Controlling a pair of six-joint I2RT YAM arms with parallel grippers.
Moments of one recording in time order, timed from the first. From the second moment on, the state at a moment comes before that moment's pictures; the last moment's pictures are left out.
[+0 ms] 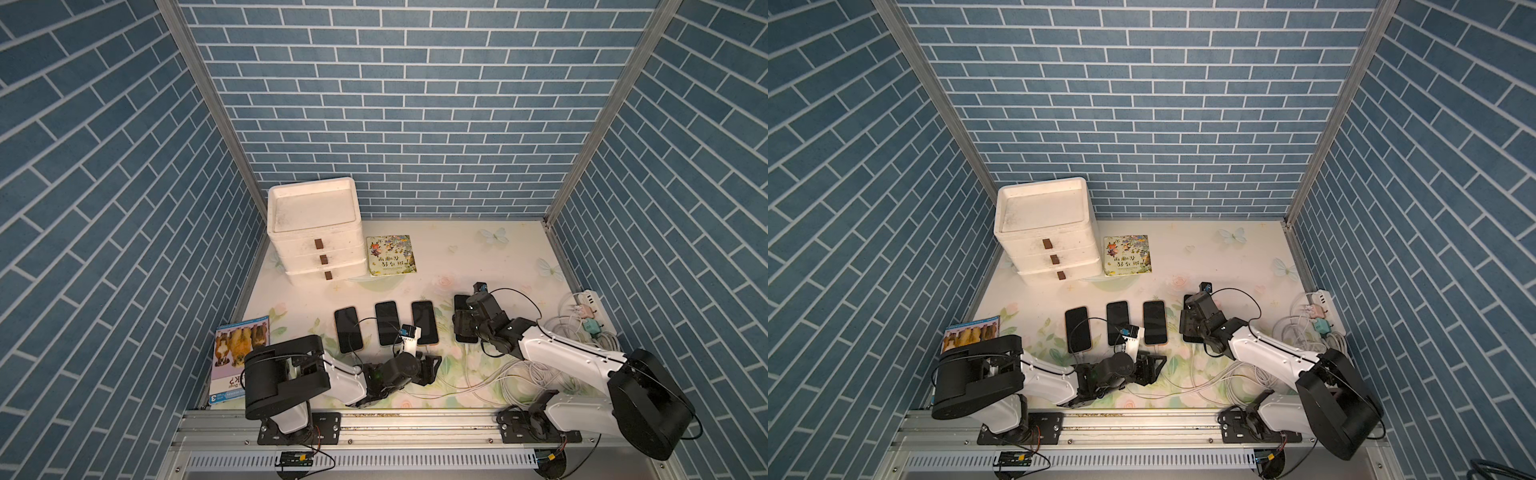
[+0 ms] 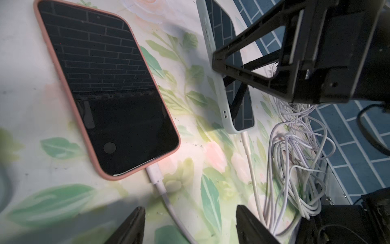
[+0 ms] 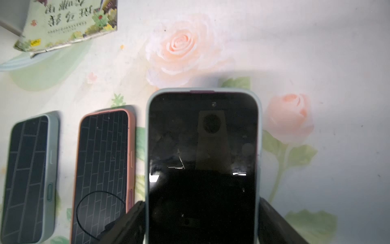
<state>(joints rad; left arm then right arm) -1.26 1.65 0.39 0.75 -0.27 -0.89 0.70 1.24 0.57 -0.20 0.20 0.60</state>
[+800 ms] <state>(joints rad) -1.28 1.90 0.68 0.80 -0.01 -0.79 0.70 1.13 0.52 -0.16 0.21 0.60</state>
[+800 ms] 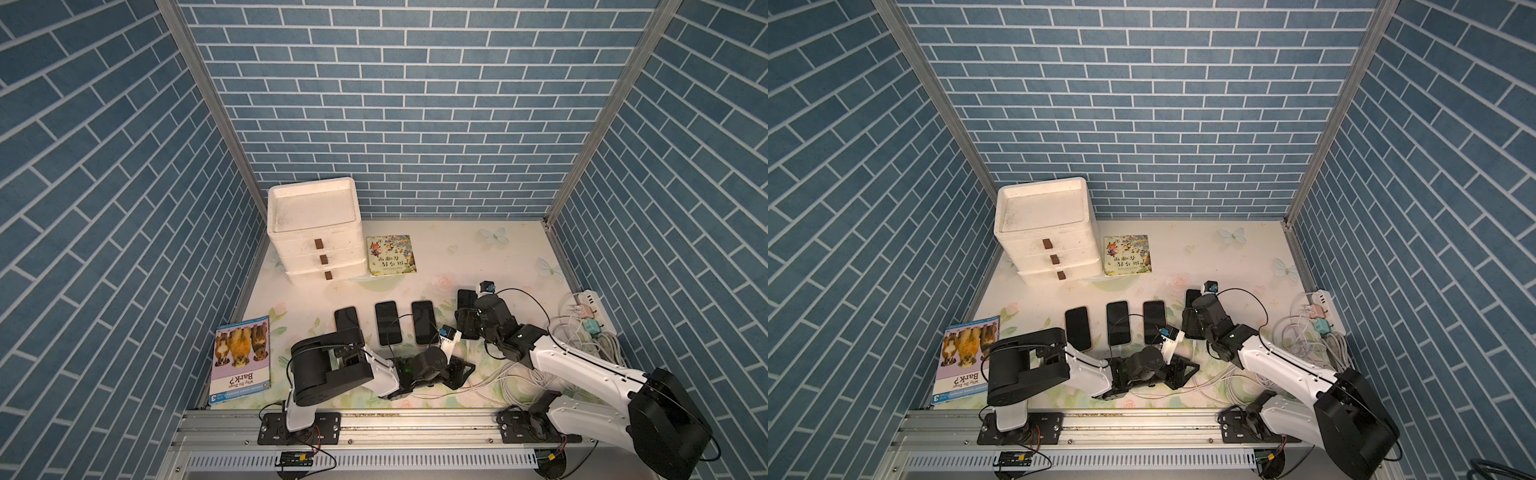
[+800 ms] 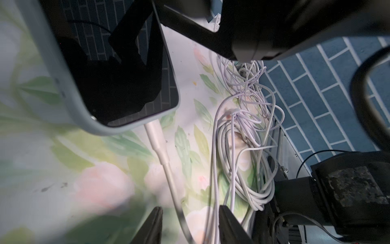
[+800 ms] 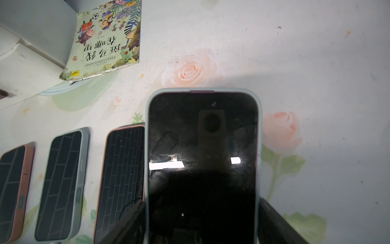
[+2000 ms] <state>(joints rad) -1.28 1.88 0.67 0.77 -0.04 -0.78 0.63 1.11 0.54 -0.11 0.25 0.61</state>
